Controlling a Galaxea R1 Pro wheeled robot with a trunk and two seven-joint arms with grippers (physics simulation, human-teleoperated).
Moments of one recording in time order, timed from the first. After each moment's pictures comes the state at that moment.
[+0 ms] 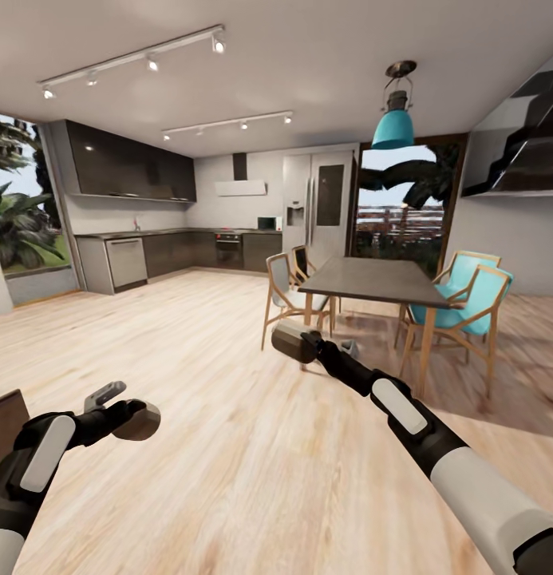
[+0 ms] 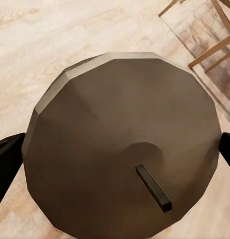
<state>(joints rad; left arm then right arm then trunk) -0.51 0.30 0.16 -1.11 0.74 0.82 0.16 -0.80 -0.14 0.47 -0.83 -1.36 0.33 0.34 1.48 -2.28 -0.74</state>
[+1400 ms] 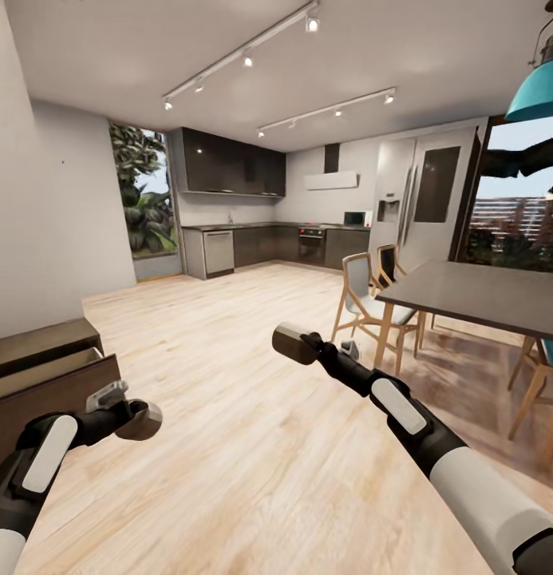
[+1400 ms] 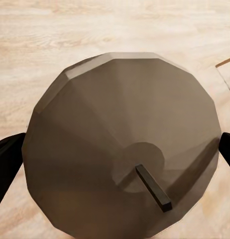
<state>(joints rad) -0.51 0.29 0.15 -1.11 0.74 0.82 0.16 -0.80 -0.14 0.47 -0.83 -1.35 0.33 0.30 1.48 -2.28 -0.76</state>
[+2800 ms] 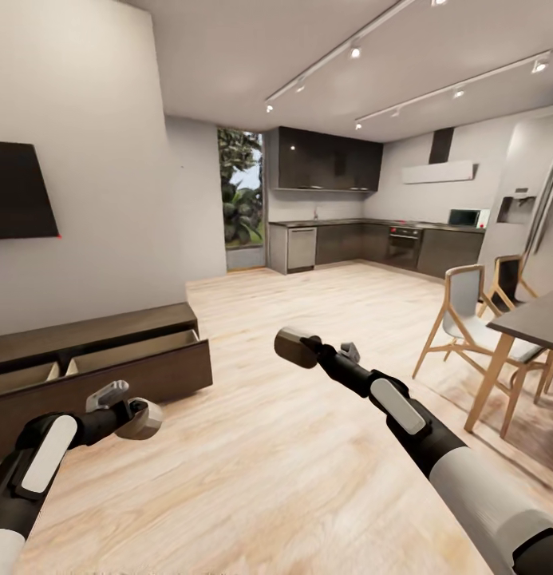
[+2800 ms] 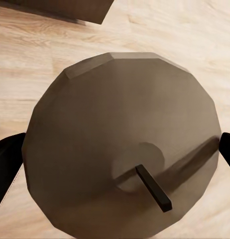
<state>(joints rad) -0.51 0.30 0.15 -1.11 0.74 0.82 0.15 -0.80 -0.14 0.48 -0.84 -1.35 0.33 0.22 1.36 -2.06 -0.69</state>
